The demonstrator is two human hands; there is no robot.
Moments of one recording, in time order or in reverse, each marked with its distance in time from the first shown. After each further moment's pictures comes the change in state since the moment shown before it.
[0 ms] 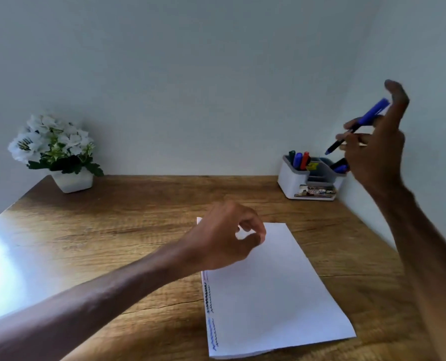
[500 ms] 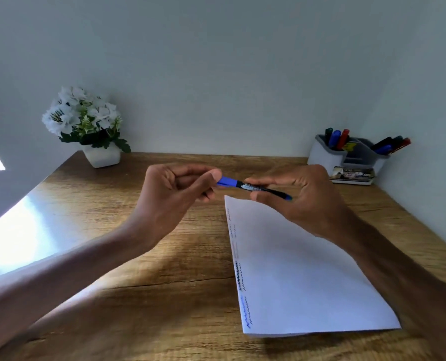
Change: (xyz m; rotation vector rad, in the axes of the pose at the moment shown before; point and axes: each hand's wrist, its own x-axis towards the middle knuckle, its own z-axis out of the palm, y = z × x) left_hand -0.060 -0.048 -0.049 -0.681 0.544 -0.264; right_hand -0.125 -0.079 0.068 0.266 -0.709 -0.210
